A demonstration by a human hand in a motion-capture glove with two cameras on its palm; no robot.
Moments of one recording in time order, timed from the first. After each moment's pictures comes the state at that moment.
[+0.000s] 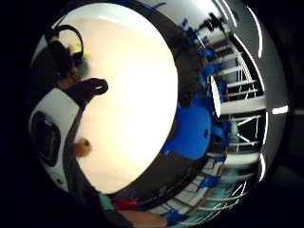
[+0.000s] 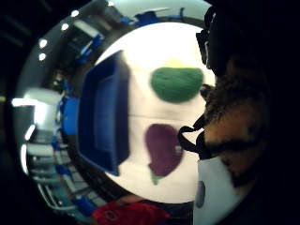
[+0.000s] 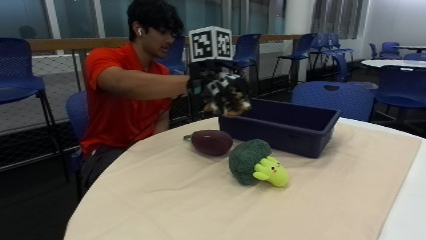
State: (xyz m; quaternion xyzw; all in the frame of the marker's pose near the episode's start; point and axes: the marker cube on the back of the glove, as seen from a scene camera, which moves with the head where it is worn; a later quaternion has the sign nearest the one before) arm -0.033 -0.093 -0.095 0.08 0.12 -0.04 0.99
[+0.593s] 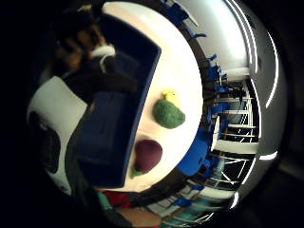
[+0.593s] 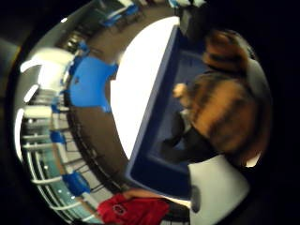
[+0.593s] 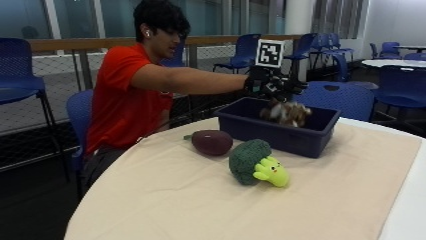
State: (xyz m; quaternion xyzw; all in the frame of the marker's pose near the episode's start) arm -0.274 -0.142 -0.042 -0.03 0.11 -0.18 0.98
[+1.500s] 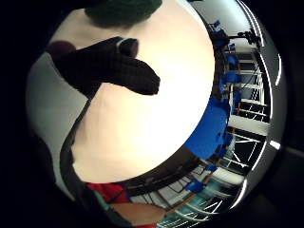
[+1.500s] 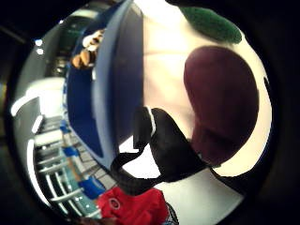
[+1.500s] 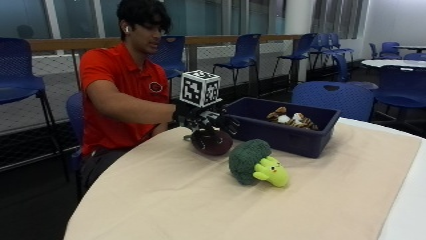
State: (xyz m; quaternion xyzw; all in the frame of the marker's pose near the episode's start) arm -0.035 -0.030 0.020 -0.08 0.08 -0.06 0.99
